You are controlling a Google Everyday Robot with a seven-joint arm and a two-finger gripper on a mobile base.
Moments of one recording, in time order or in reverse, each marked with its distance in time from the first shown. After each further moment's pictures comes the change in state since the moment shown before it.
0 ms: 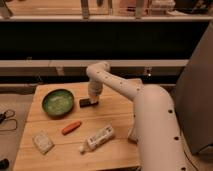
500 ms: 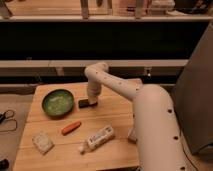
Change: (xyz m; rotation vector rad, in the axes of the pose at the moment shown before) arm -0.009 0.000 0.003 -0.004 0.002 -0.028
